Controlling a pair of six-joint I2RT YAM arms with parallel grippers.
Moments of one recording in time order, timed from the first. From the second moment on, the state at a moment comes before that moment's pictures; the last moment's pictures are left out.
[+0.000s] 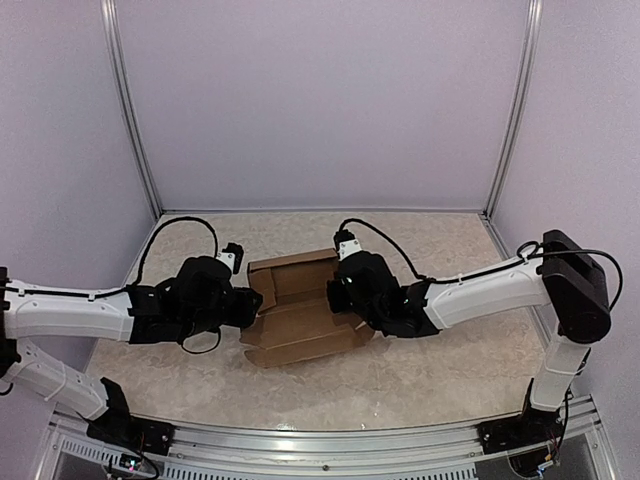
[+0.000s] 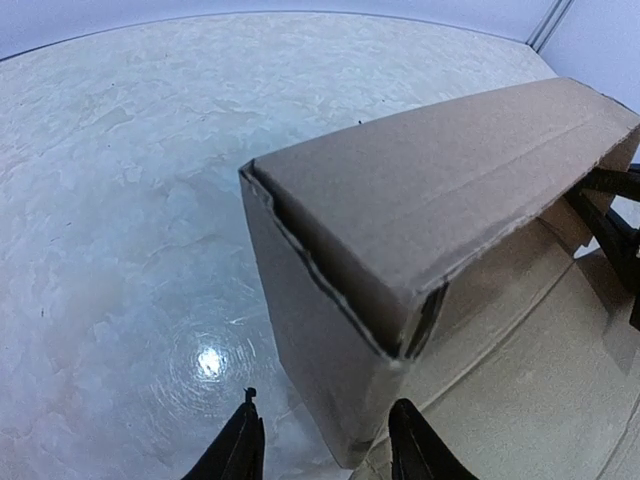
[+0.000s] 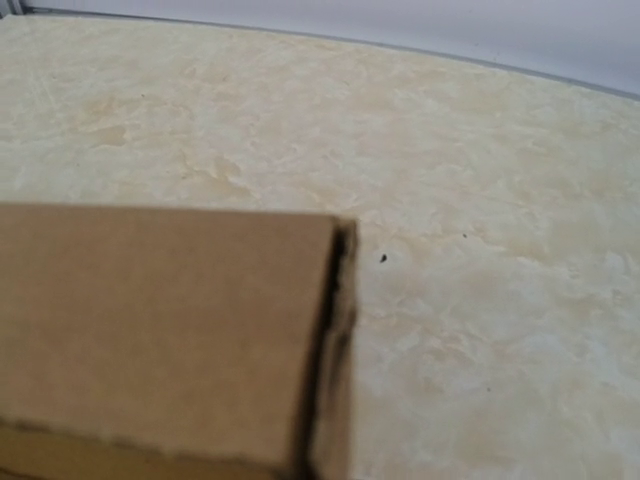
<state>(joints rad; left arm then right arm) -0.93 1.26 0.67 -0.05 -0.38 -0.53 1.06 1.80 1.04 0.29 0.61 0.34</state>
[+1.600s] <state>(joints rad) -0.89 1.36 0.75 -0.02 -0.51 -0.54 1.13 1.73 1.11 0.15 0.59 0.46</state>
